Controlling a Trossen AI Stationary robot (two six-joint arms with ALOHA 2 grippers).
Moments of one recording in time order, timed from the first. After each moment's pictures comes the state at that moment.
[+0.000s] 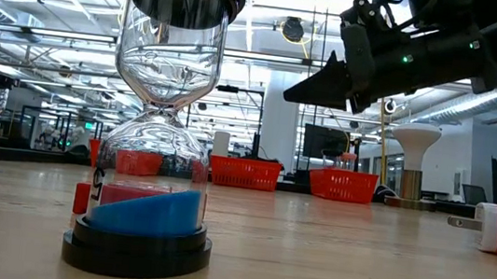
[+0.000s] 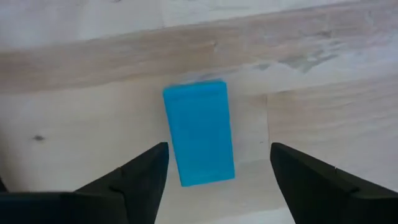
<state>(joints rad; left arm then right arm) -0.95 1.72 1.07 -0.86 -0.03 -2.37 0.19 1.59 0.57 0.77 0.50 0.12</state>
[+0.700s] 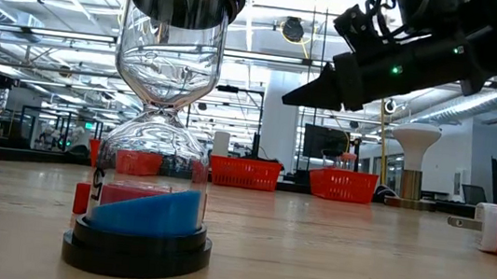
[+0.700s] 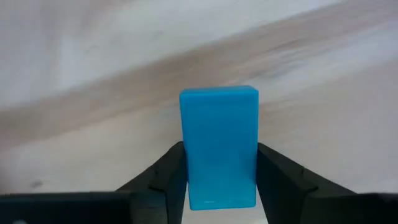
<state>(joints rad) -0.91 1.72 1.08 -0.88 -0.08 -2.18 0.13 1.58 0.57 0.77 0.50 -0.13</state>
